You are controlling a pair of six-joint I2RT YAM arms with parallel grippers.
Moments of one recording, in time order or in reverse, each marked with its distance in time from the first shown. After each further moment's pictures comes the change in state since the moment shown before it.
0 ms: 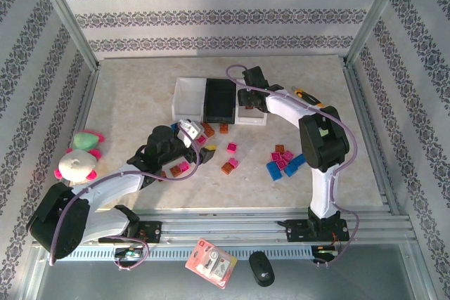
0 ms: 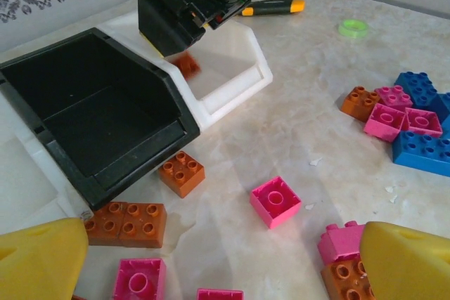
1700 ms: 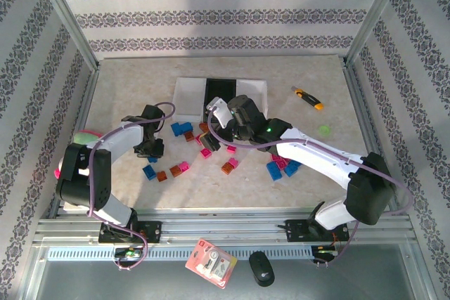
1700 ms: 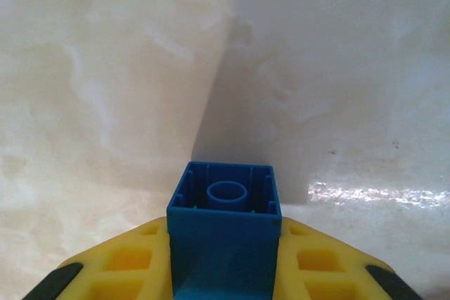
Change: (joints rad) left arm 0.370 0.383 0.430 -1.131 -0.348 -0.346; right arm 0.389 -0.546 -0.361 0.063 -0.307 -0.258
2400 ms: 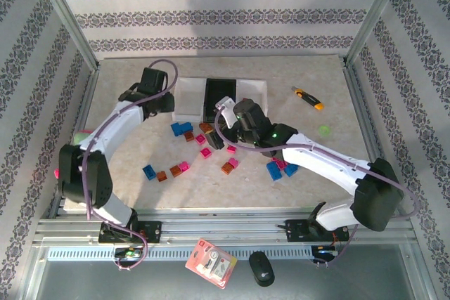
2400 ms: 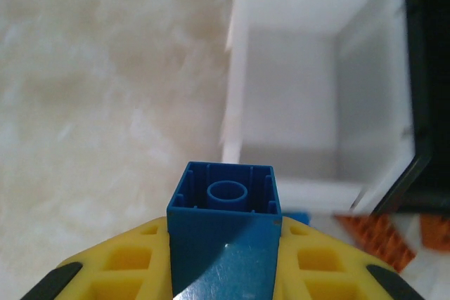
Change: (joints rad) left arm -0.045 0.053 0.400 0.206 0.033 -0.035; right arm -0.001 -0.071 -0.088 0.050 0.122 0.082
